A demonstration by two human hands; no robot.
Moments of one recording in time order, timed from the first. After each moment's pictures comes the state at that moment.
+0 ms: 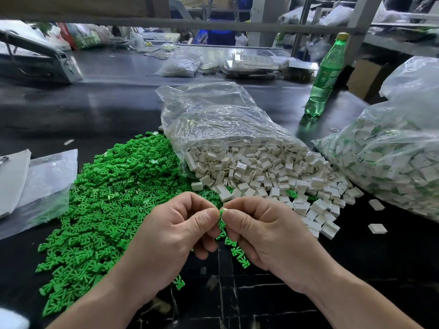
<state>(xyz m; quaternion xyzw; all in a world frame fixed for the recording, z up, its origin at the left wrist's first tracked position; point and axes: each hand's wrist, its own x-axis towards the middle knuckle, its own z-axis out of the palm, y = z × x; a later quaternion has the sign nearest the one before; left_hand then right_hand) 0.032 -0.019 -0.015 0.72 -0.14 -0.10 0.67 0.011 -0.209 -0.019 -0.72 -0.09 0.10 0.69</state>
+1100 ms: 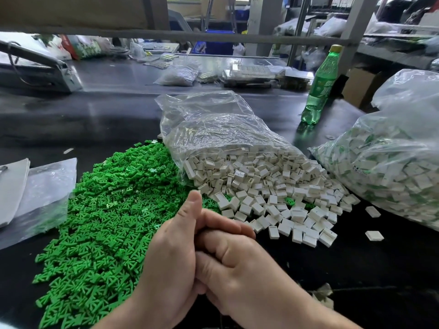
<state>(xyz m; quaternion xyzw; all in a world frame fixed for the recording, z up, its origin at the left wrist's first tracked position) 0.014 -0.049 -0.008 0.53 -0.07 -0.14 0.83 -0.011 -0.166 -0.008 -0.76 -0.13 0.12 0.63</state>
